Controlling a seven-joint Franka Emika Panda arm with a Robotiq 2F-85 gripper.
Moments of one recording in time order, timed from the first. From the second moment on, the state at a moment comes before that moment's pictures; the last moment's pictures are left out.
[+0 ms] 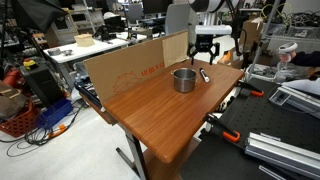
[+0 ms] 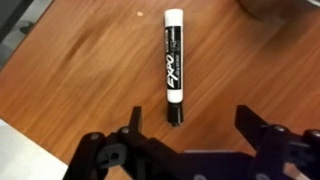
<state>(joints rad) -0.11 0.52 -0.14 -2.06 0.27 2.46 0.32</state>
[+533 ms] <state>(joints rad) -0.10 0.61 -0.15 -1.99 0.26 2.49 0.36</state>
